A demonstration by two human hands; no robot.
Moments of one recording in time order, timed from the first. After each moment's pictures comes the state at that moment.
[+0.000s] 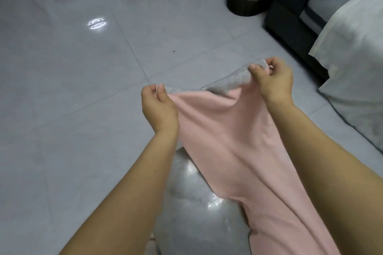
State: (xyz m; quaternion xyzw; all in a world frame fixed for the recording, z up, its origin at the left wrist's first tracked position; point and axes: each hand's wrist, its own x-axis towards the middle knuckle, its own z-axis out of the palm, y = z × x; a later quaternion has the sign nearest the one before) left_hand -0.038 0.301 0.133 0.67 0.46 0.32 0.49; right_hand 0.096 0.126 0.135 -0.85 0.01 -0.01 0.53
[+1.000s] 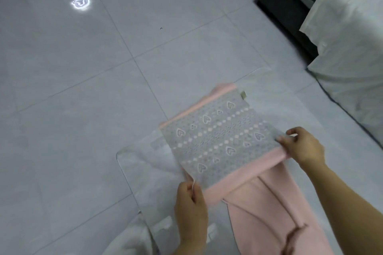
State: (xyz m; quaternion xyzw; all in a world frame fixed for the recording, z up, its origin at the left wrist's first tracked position) left_hand -0.231 0.116 0.036 0.70 0.52 0.04 0.49; right_hand -0.010 -0.080 0.026 -0.96 0.11 0.21 0.18
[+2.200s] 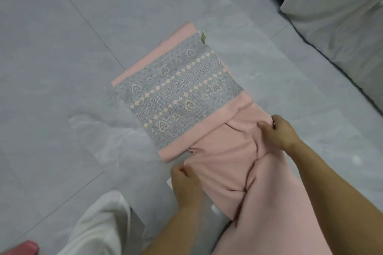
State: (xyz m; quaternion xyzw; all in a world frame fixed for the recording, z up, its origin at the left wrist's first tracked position) left_hand -0.279 0.010 -0.015 0.66 0.57 -0.05 0.49; right_hand -0.116 -0.183 -0.022 -0.90 0.15 0.32 0.27
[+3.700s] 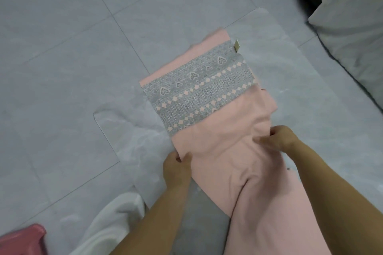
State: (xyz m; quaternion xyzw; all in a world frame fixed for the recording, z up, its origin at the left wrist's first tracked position) left_hand -0.257 0.103 -0.039 0.63 0.57 -0.09 0.52; right_hand -0.089 -0.122 -0.038 -0.87 0.15 0.43 0.21
